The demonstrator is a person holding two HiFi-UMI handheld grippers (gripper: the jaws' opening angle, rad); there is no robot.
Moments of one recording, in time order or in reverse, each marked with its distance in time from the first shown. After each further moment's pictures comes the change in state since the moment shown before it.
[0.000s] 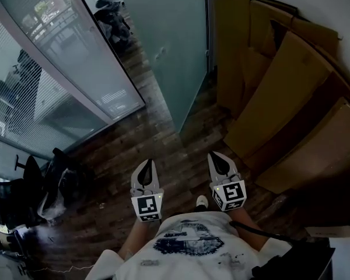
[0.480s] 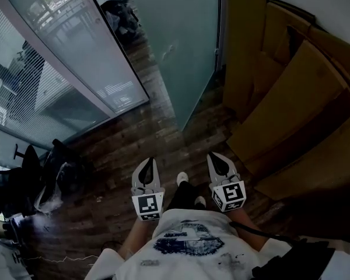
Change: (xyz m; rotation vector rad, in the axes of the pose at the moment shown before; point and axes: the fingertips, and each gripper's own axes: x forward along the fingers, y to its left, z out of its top) left arm 0.029 0.011 -0.012 -0.033 0.025 0.051; right arm 0.042 -0.005 -0.013 0.005 0.039 0.078
